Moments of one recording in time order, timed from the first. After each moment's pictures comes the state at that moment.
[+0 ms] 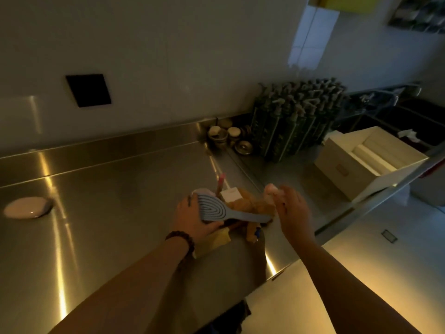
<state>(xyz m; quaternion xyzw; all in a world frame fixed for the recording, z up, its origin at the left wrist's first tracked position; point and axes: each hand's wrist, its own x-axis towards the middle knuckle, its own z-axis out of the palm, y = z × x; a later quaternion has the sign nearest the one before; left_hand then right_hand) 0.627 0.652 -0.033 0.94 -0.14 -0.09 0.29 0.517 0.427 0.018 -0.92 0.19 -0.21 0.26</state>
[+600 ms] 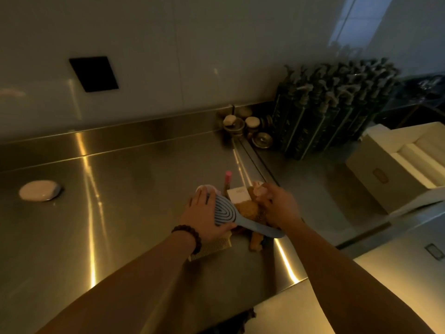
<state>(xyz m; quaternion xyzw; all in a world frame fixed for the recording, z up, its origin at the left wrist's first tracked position) 0.639 0.616 -0.044 0.96 -0.22 -0.11 0.13 0.615 0.391 -0.035 -0.95 0.14 0.00 0.28</state>
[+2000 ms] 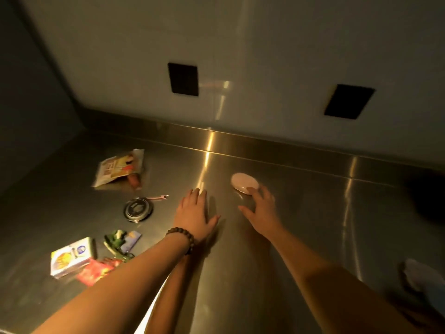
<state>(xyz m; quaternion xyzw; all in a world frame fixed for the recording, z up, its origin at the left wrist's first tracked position) 0.640 1.083 -0.046 0.98 0.13 0.00 0.17 0.729 0.900 -0.063 -0.95 -0.18 0.06 0.27</state>
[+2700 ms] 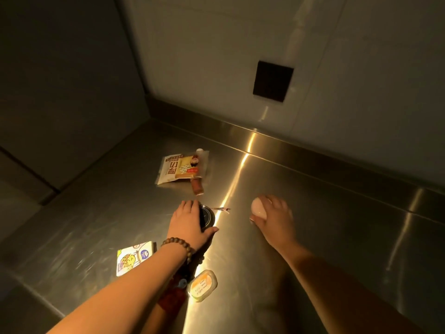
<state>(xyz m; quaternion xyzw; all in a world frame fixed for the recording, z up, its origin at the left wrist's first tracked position) 0.602 1.249 -0.076 0.94 0.29 -0.04 0.16 0.741 1.058 -0.088 -0.95 -0.28 0.04 0.15</state>
